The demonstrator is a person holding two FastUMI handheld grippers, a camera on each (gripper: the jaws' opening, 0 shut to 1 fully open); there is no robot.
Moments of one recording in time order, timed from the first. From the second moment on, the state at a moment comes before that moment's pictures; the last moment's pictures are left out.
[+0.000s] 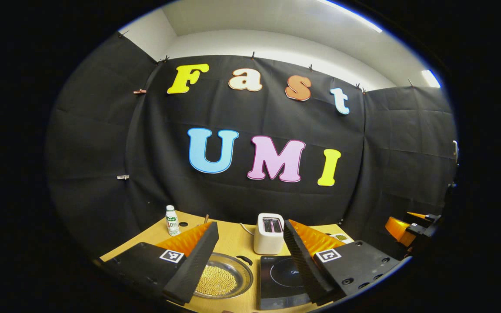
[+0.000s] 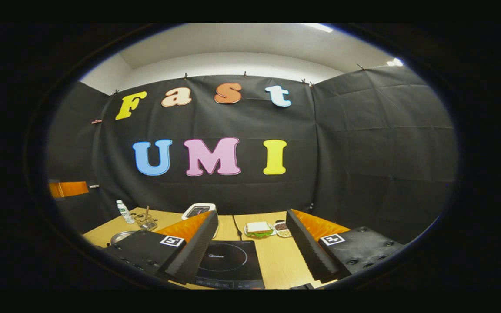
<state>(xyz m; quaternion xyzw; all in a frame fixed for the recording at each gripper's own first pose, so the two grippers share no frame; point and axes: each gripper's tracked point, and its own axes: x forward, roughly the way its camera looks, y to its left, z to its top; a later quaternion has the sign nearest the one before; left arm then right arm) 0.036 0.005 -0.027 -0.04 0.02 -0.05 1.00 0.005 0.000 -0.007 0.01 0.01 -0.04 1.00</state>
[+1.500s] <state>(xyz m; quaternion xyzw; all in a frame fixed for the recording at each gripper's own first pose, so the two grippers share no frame) 0.039 0.055 -0.171 -0.05 0.22 -0.11 0.97 0.014 0.054 -0.043 0.02 0.05 -0.02 1.00</state>
